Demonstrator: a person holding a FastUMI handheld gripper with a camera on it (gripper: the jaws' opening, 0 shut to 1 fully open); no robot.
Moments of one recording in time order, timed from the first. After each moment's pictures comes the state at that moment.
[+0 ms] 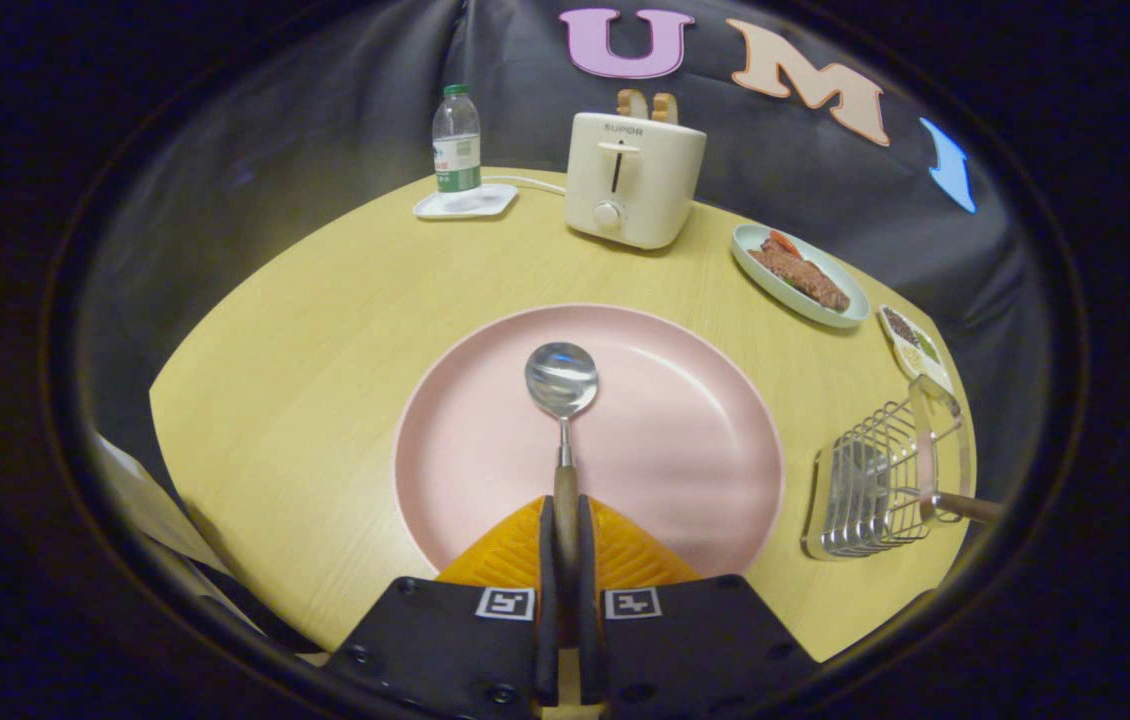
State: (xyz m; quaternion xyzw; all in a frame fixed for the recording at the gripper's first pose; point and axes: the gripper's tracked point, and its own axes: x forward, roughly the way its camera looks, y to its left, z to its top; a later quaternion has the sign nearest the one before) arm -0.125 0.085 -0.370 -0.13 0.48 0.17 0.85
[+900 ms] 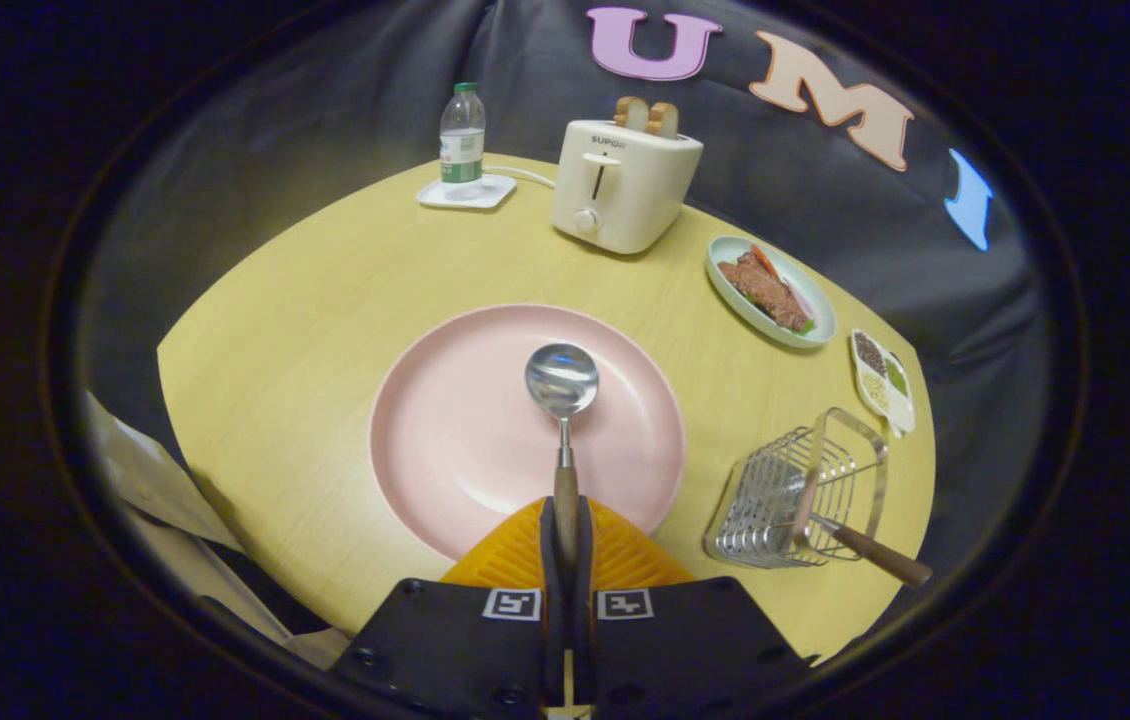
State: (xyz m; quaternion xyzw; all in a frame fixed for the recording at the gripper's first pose) arm -0.121 0.036 -0.325 -0.18 0.50 0.19 0.83
